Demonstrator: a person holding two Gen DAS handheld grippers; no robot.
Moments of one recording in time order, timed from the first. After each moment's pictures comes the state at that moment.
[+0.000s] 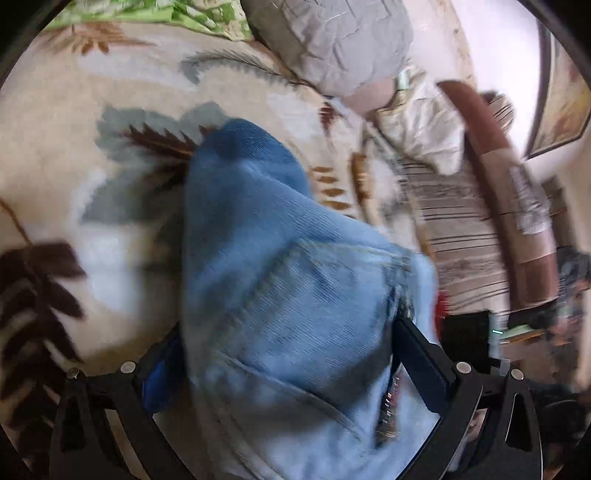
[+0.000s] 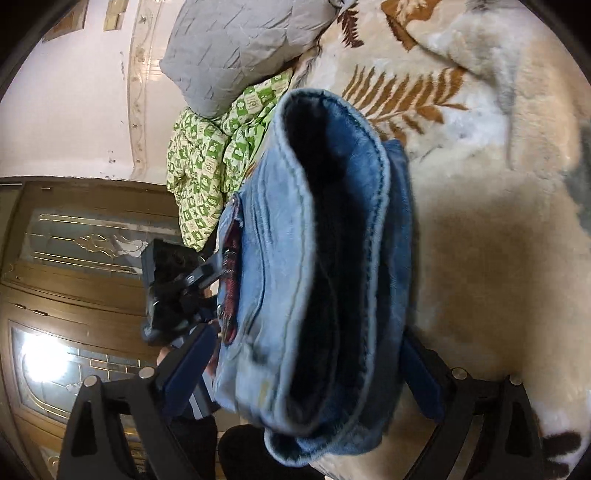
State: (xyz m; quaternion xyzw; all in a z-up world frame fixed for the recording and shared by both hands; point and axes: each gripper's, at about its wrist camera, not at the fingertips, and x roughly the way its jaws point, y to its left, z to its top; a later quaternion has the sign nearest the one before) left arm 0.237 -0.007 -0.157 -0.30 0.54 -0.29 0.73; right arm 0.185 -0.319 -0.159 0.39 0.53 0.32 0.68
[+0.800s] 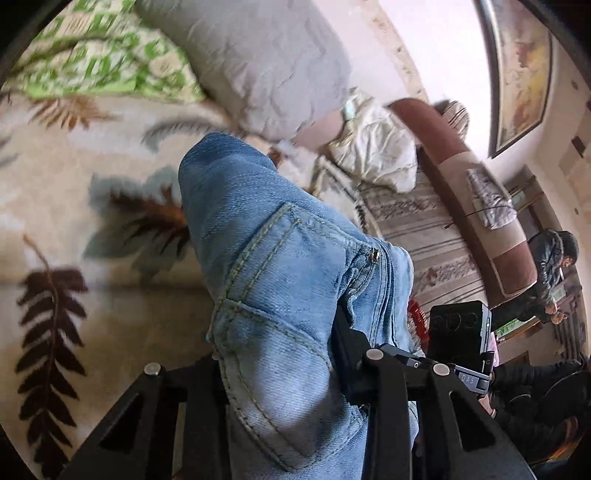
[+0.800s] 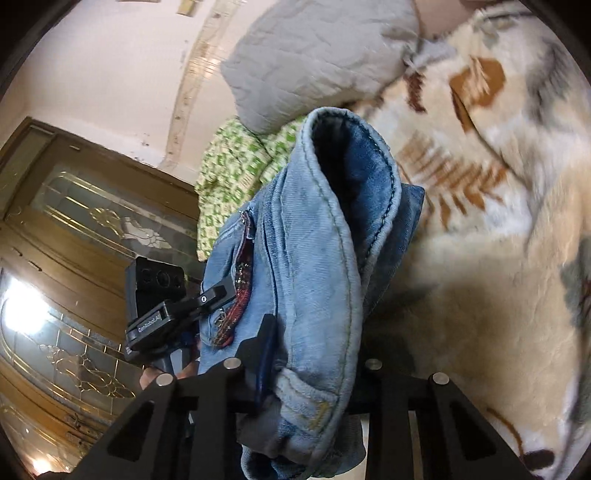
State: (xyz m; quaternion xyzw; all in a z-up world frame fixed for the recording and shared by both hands) left arm 0.204 -0.004 -0.094 -0.27 0.44 -0.31 0.80; right arm 0.179 -0.312 -0.100 0.32 0.43 0.35 0.77
